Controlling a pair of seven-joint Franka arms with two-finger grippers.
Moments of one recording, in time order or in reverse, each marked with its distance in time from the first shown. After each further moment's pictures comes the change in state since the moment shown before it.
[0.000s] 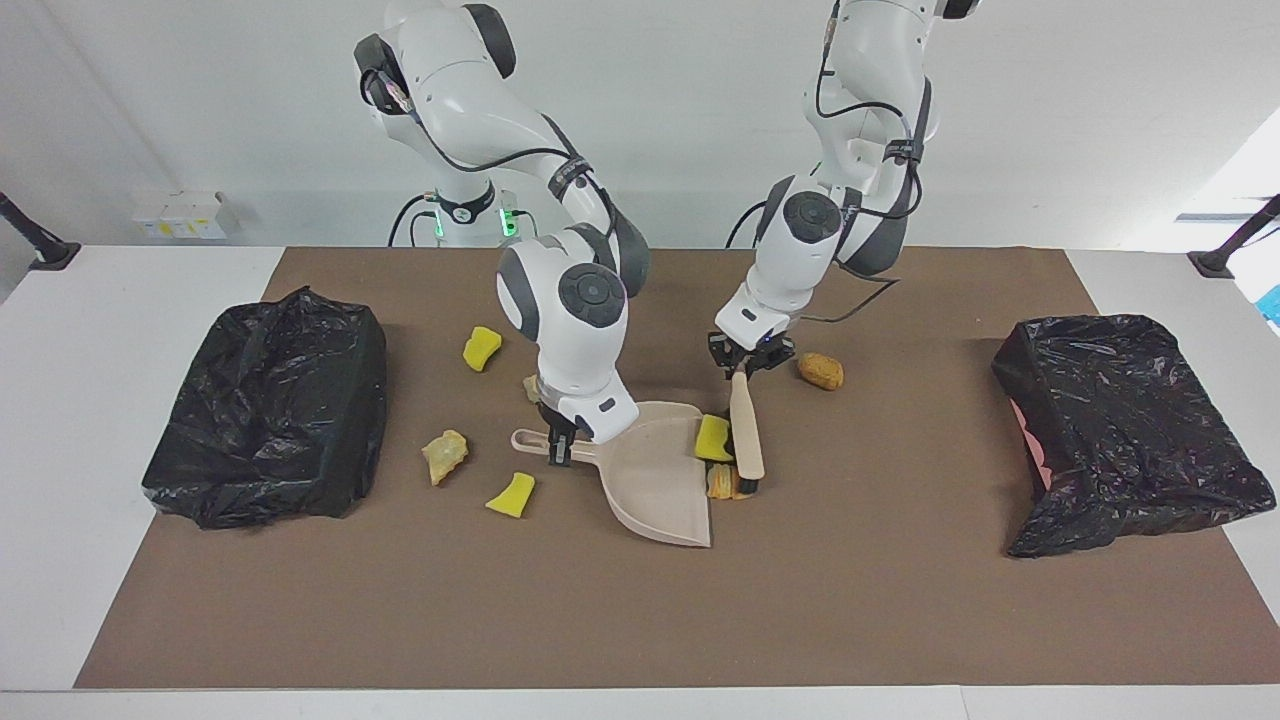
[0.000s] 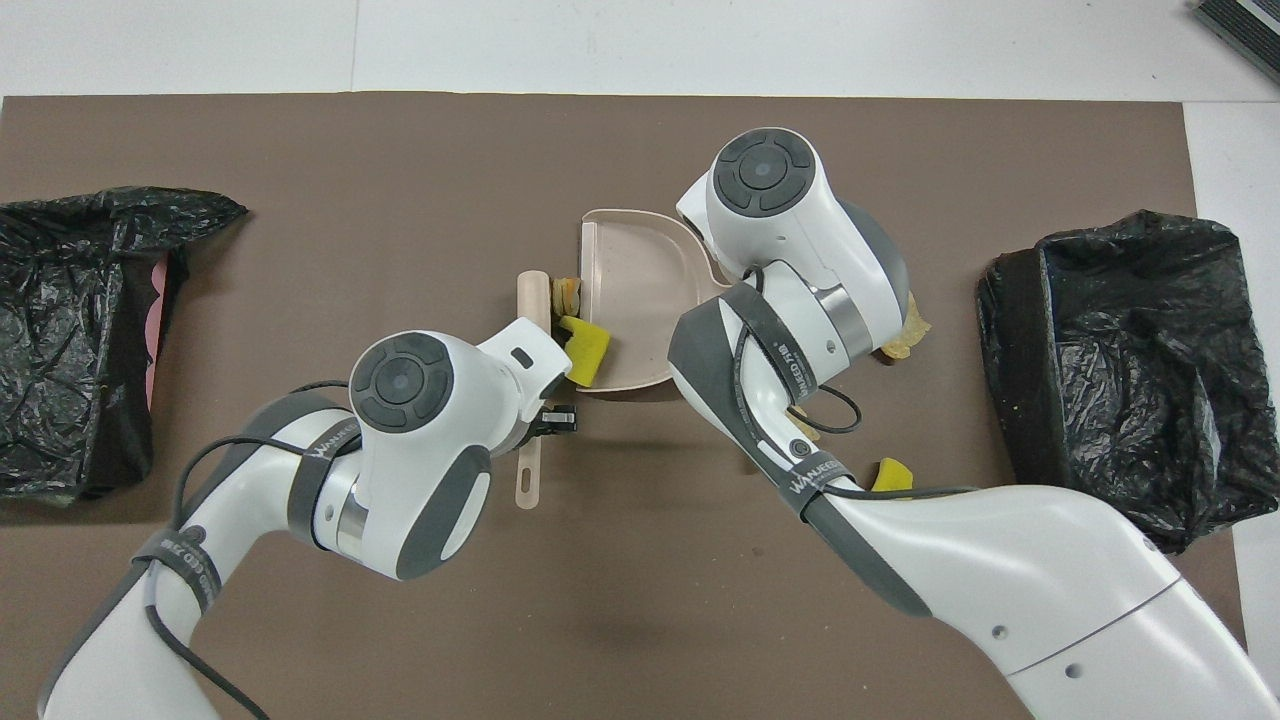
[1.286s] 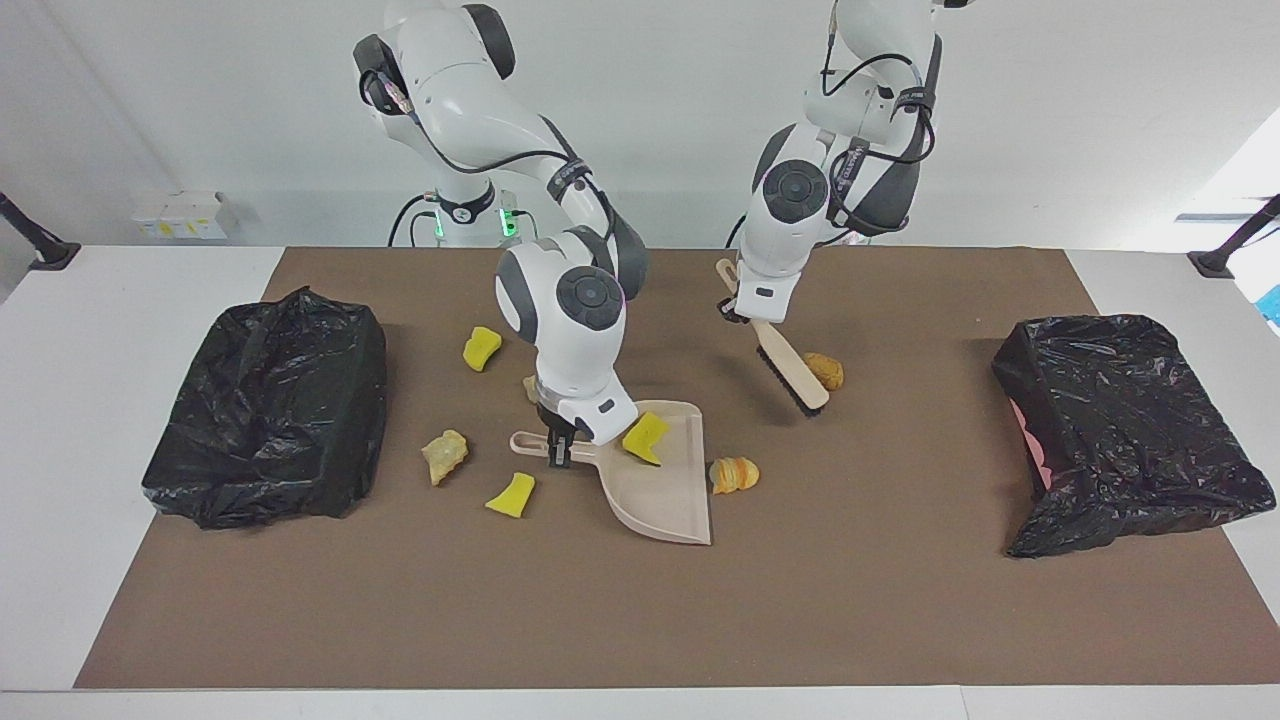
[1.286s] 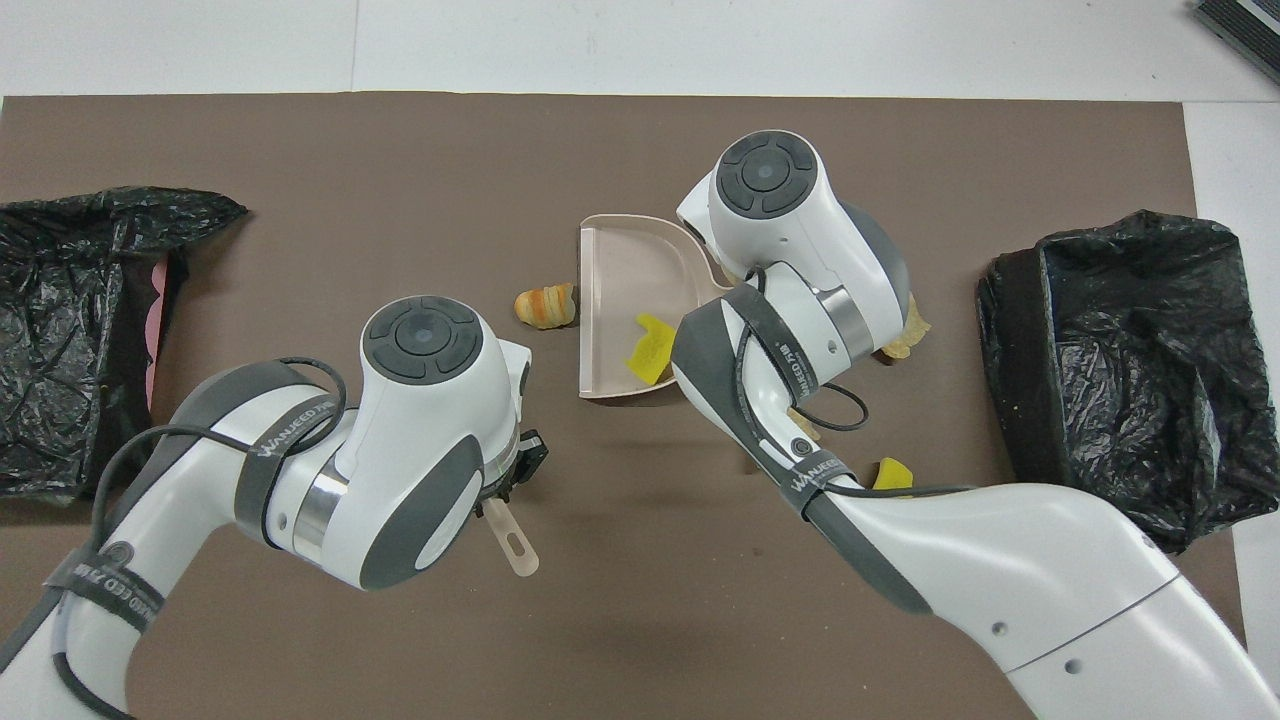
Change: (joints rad) left arm -0.004 -0.073 0.021 0.134 0.064 -0.614 -0.638; right arm -0.005 0.000 0.000 -0.017 0.000 0.023 -0.074
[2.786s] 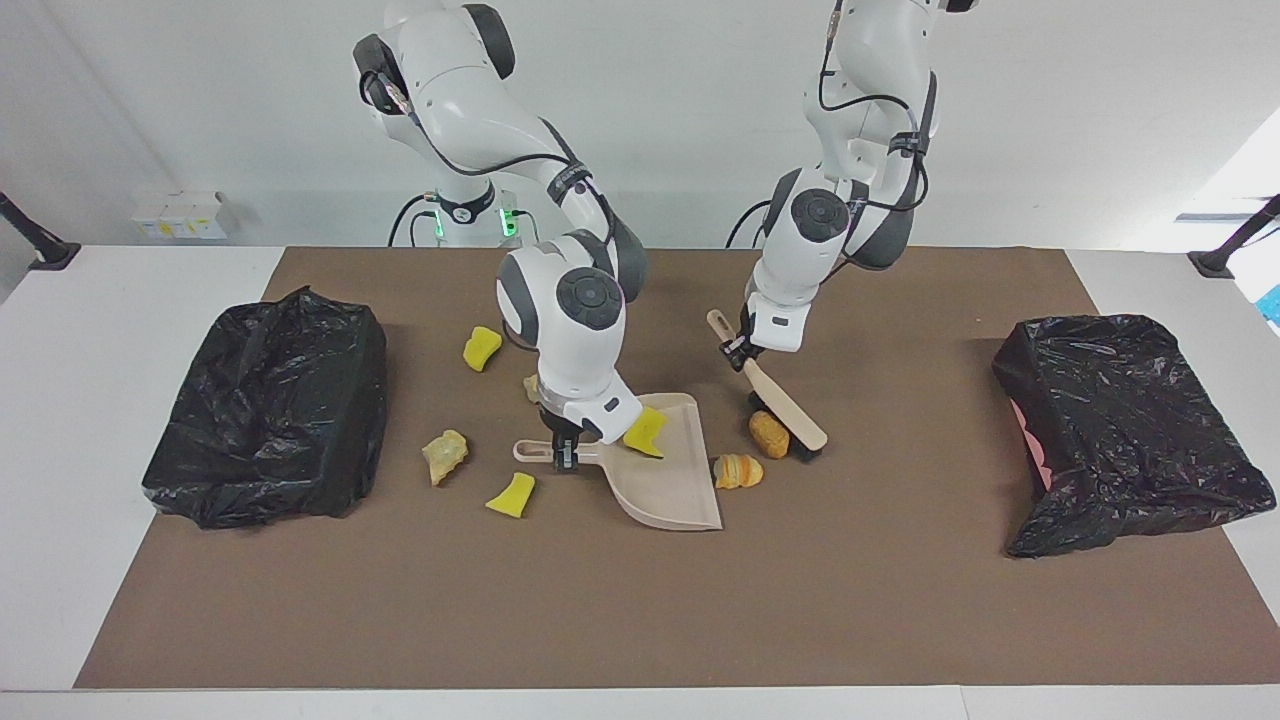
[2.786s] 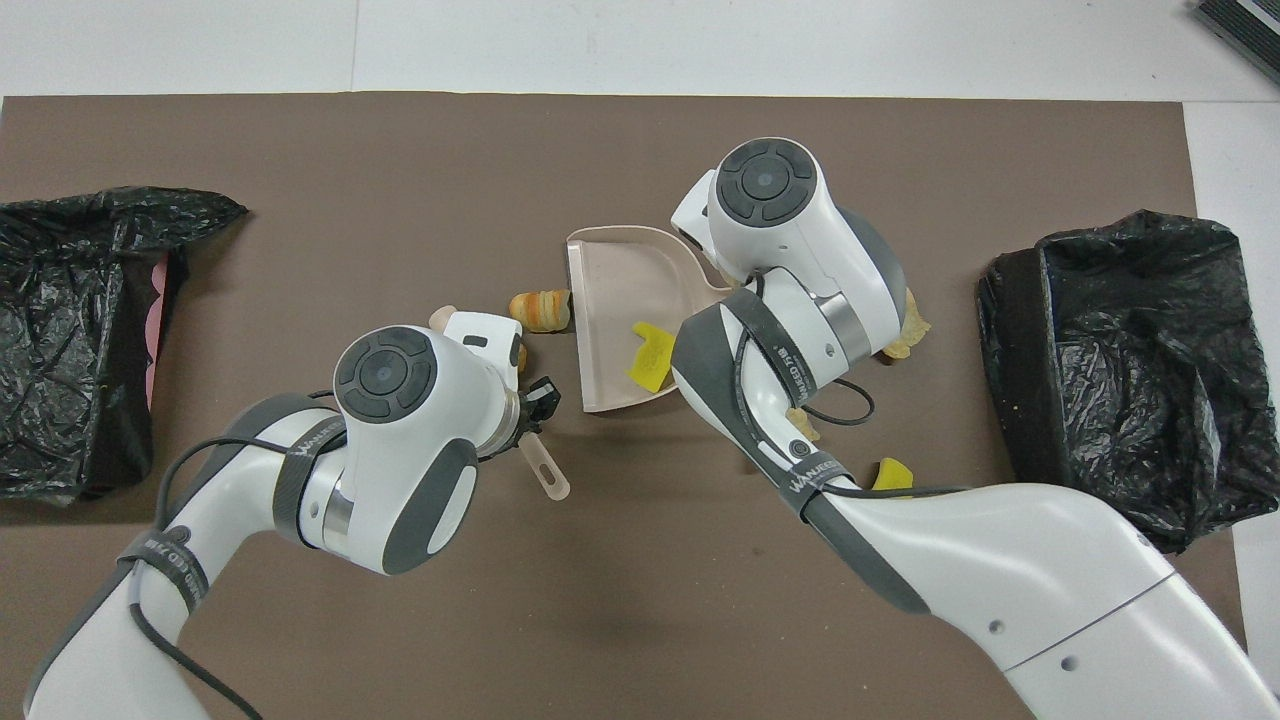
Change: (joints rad) left arm 0.046 0.087 -0.023 -0.127 -0.081 0.588 0.082; right arm 0.000 -0.001 0.001 -0.015 -0.001 0.036 -0.056
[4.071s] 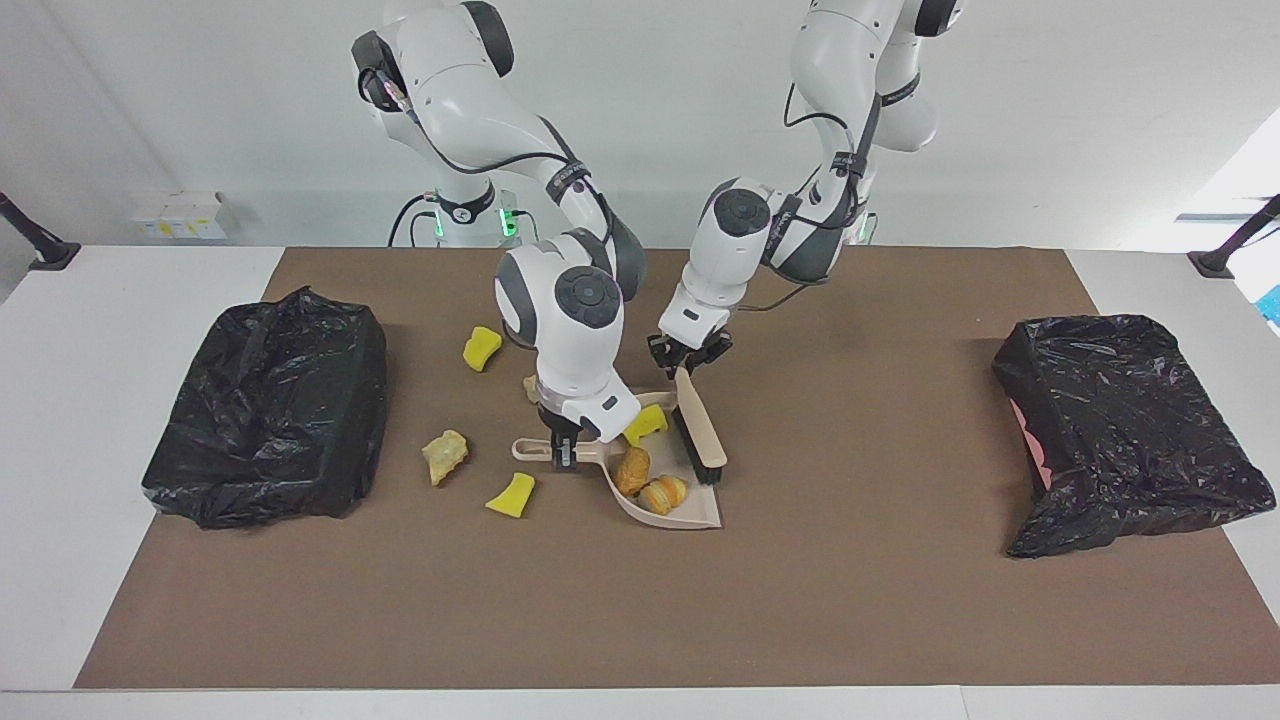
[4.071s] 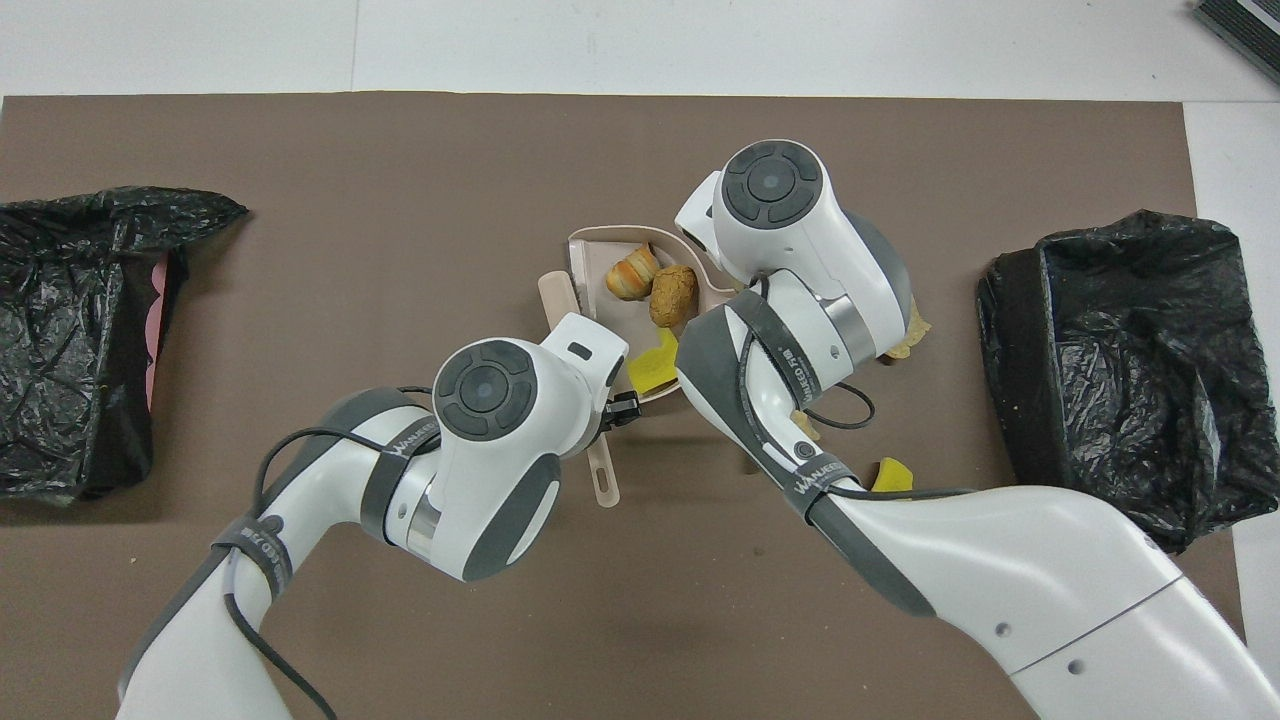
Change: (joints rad) left arm -0.092 0.037 -0.001 0.094 -0.004 -0.001 0.247; right arm -0.014 -0.015 0.000 -0.018 0.019 0.009 0.017
